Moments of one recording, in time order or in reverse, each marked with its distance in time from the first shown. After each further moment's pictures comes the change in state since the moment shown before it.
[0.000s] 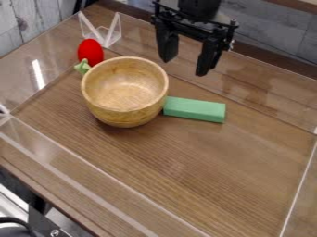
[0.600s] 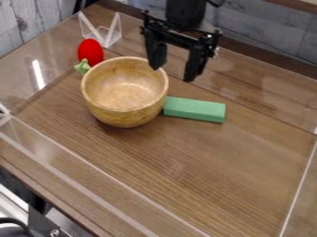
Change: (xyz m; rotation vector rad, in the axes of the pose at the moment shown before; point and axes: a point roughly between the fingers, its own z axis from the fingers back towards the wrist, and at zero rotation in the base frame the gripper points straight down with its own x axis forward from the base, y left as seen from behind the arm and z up) arm -0.003 0.037 -0.013 -0.030 0.056 0.082
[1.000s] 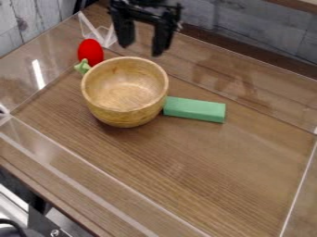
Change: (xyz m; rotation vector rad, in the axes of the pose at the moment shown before) arm 0.001 0.059 0.015 -0.022 -0.025 0.078
